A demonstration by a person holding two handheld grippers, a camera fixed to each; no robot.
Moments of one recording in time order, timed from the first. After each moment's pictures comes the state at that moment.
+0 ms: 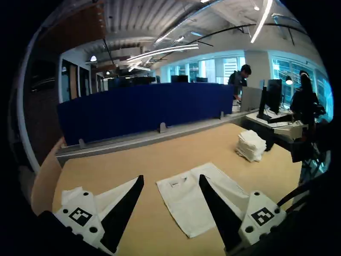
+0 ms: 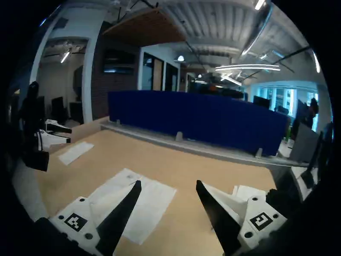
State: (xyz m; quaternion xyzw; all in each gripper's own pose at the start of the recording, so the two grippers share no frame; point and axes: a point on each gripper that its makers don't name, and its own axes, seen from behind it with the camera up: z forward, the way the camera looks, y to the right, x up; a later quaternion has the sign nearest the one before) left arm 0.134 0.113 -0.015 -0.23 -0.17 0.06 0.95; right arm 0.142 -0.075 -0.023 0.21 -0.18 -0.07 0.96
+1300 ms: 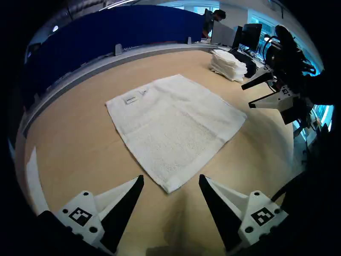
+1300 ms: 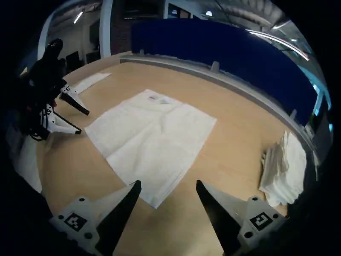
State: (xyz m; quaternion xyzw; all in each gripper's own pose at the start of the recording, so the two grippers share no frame) left arm -0.107 0.146 -0.071 -0.35 -0.39 0.13 0.84; right arm -0.081 -0.109 -0.070 0.27 -0.37 -0.14 0.88
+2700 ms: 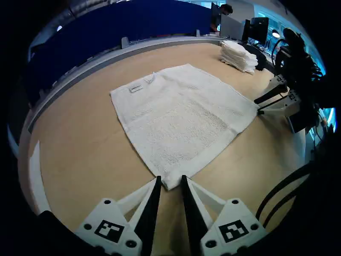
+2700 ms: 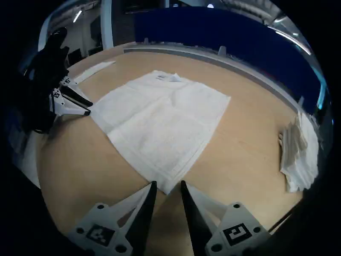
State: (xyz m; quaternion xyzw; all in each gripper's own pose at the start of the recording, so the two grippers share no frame) left arm -0.129 0.141 -0.070 -0.30 -0.40 0.15 0.85; right arm -0.135 -0.117 -0.097 0.29 -0.40 -0.13 0.86
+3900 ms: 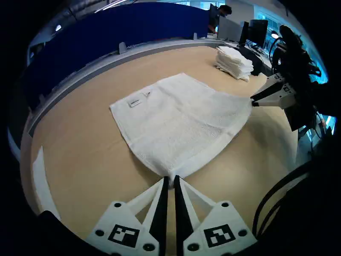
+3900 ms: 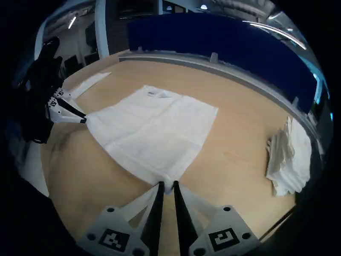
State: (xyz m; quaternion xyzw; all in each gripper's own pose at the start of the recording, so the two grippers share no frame) left arm -0.083 0.153 -0.075 -0.31 -0.40 0.15 0.85; right arm -0.081 -0.105 -0.081 0.27 -0.39 -0.11 0.87
